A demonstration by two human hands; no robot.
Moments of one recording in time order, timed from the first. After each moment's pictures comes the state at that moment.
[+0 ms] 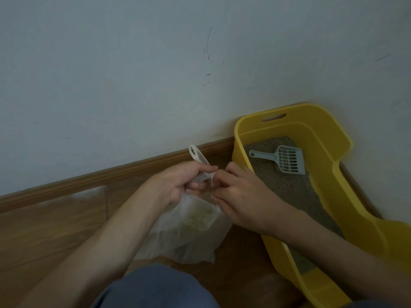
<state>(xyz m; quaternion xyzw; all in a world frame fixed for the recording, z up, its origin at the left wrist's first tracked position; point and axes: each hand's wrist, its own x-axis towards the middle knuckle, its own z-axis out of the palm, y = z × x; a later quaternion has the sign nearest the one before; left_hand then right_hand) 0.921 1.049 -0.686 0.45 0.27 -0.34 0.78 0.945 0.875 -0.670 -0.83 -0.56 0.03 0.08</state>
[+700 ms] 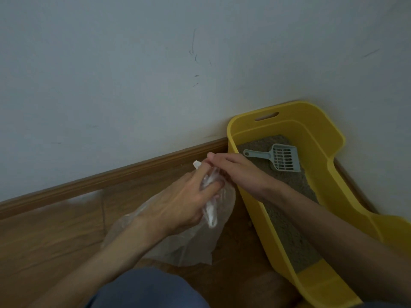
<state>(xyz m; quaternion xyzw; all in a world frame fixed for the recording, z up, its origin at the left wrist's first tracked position) 0.881 1.036 -0.698 0.95 -0.22 0.07 0.21 0.981 0.890 -0.667 -0.73 -0.19 0.40 0.52</state>
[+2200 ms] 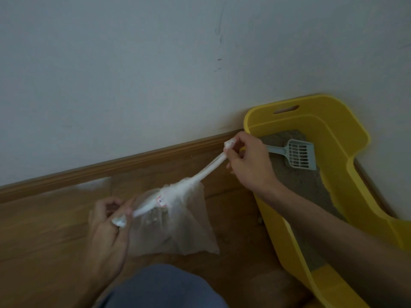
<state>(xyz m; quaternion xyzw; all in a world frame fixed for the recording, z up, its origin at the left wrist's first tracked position) 0.748 1.095 -0.732 0.86 0.30 0.12 0.39 0.978 0.913 -0.696 -0.87 -0.18 0.11 0.44</state>
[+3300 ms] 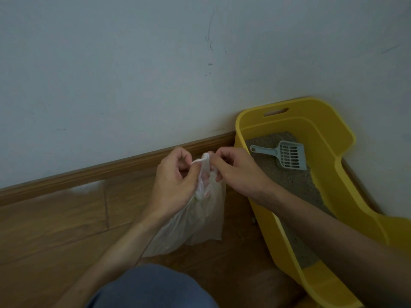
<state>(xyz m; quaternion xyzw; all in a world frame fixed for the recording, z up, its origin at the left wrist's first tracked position) 0.873 1.039 -0.689 0.75 0.18 0.11 0.63 0.963 0.910 -0.679 -0.80 -0.21 0.26 0.50</state>
